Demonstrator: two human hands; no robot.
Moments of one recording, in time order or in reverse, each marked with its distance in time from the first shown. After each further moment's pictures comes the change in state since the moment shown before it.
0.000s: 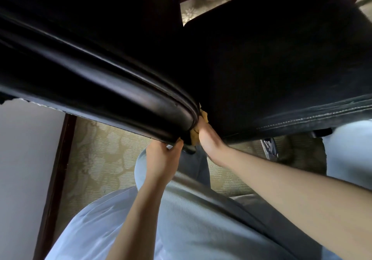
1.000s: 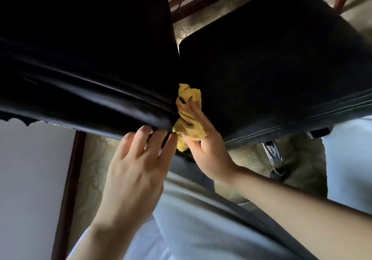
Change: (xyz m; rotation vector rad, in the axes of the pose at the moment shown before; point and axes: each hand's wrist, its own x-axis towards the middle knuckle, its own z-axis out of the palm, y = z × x) left_hand -0.046 0.063 -0.089 0.987 0.150 0.938; right_hand -0.049 -0.023 -0.006 -0.359 0.001 -0.996
